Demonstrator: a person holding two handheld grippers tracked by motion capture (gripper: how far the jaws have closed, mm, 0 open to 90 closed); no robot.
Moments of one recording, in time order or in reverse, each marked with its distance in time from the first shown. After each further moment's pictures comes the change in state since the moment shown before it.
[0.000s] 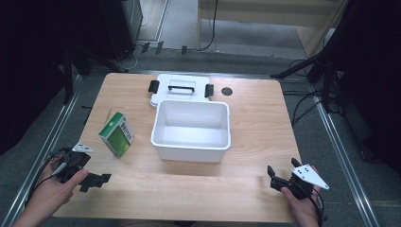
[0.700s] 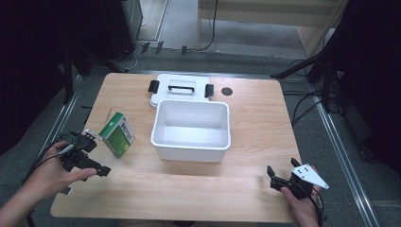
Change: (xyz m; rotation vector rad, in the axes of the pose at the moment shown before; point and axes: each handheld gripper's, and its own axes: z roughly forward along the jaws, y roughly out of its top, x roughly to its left) left arm -0.001 0.048 -0.015 0.210 -0.001 0.035; right arm 0.000 0.000 0.000 0.009 0.008 -0.001
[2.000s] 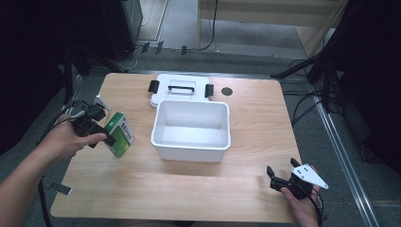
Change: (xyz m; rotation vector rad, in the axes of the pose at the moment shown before) left arm 0.023 0.077 -0.016 0.049 -0.014 -0.031; right arm 0.000 0.000 0.000 -0.001 0.005 -0.013
